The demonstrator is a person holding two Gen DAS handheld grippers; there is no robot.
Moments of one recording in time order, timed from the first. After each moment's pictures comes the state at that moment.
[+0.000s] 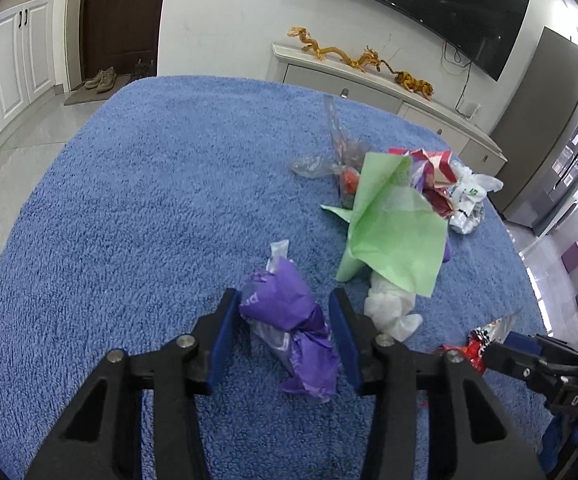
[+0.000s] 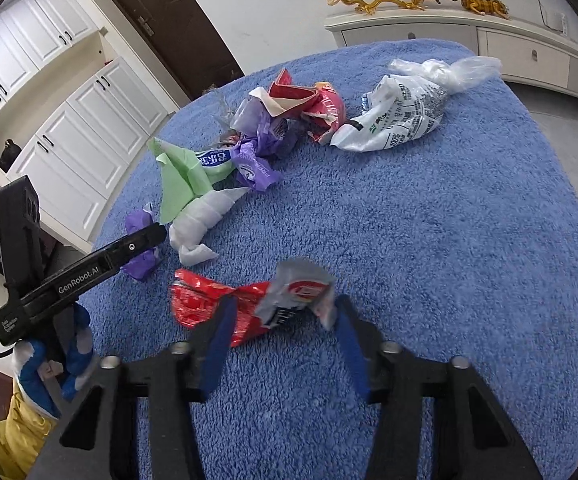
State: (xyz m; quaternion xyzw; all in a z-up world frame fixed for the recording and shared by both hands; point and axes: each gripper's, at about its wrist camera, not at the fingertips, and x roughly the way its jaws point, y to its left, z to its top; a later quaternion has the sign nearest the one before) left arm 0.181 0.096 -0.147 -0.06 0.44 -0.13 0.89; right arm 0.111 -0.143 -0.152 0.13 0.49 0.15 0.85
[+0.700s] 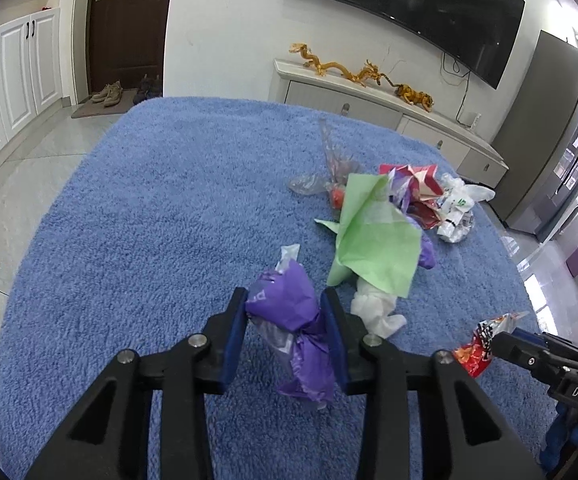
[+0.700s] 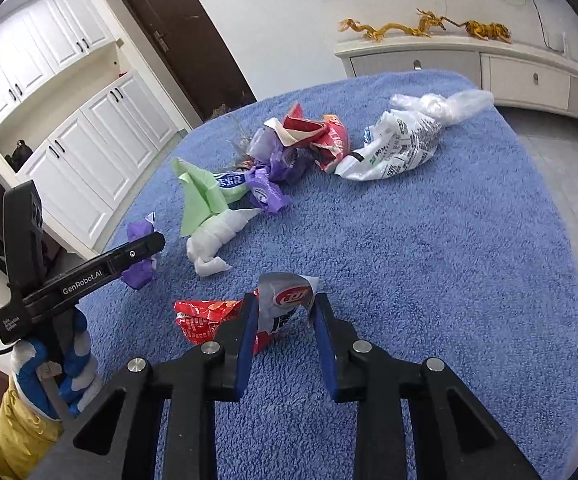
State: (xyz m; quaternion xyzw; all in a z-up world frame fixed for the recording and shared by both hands) left arm 0.159 0.101 -0.126 -0.06 0.41 -0.12 0.90; right arm 0.083 -0.155 -0.132 0.12 0.44 0.16 0.88
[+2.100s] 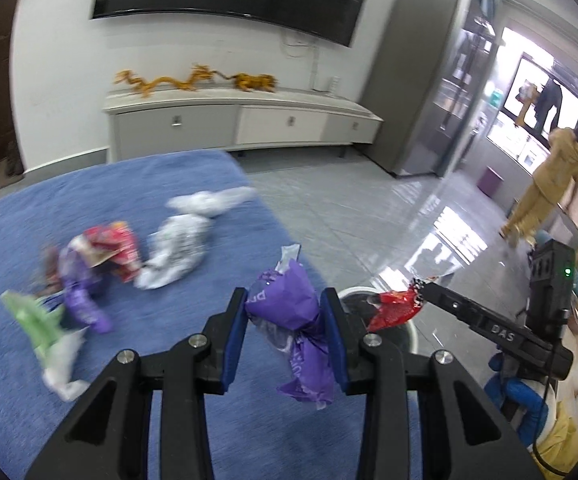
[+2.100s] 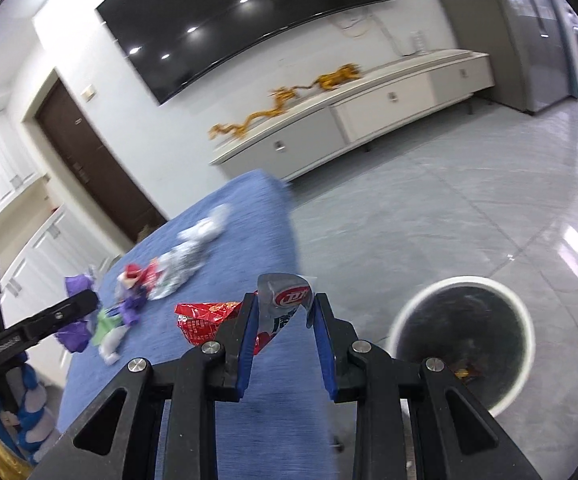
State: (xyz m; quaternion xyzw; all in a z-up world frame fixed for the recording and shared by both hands) left arm 0.116 -0.131 -0.044 0.02 0.38 -0.35 0.86; right arm -0.004 -0.373 -0.099 0.25 0.31 -0.03 0.92
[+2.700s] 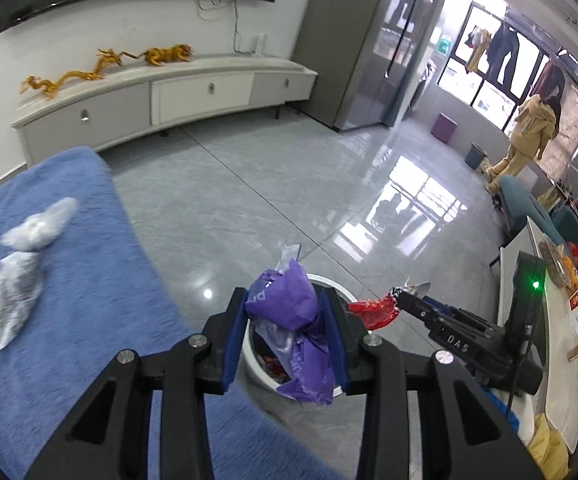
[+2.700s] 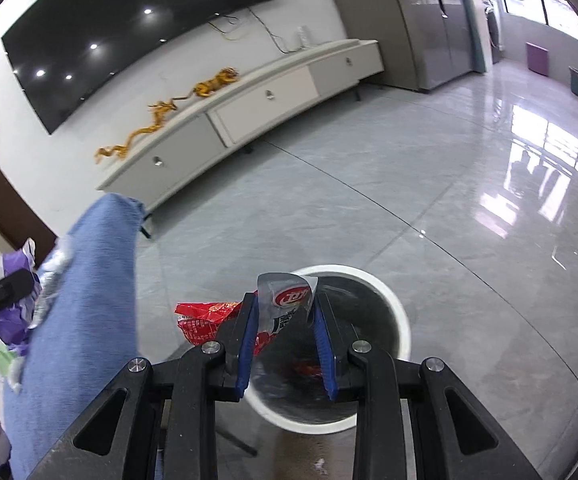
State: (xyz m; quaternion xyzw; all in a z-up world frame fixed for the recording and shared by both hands) left arm 0.110 -0.298 -0.078 0.08 0.42 -0.44 0.79; right arm -0.047 -0.481 -0.157 0.26 0.34 -0.21 0.88
